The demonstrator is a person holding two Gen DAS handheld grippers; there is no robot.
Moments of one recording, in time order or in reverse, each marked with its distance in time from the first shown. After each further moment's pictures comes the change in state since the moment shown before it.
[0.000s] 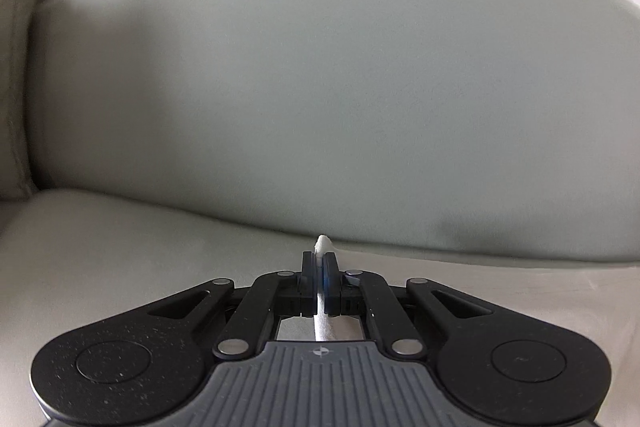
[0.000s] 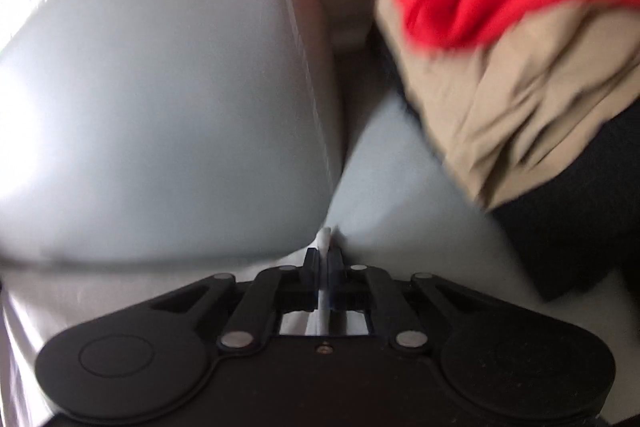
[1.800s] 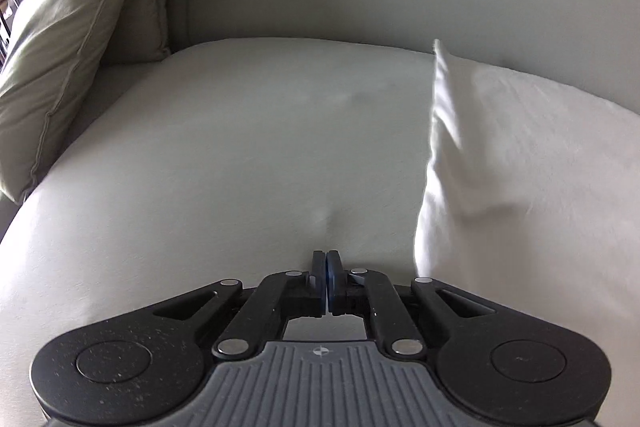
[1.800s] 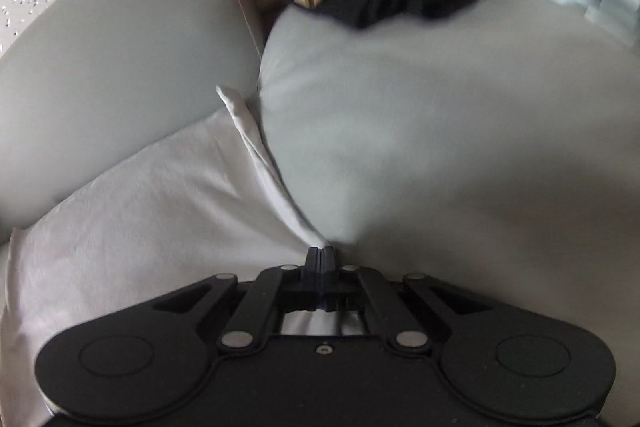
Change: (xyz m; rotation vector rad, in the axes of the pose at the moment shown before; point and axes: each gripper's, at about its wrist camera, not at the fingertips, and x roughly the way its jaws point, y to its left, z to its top) left arm -0.138 0.060 -0.139 -0.131 0.253 0.184; right arm -0.136 0.004 -0.035 0.162 0.067 -0.159
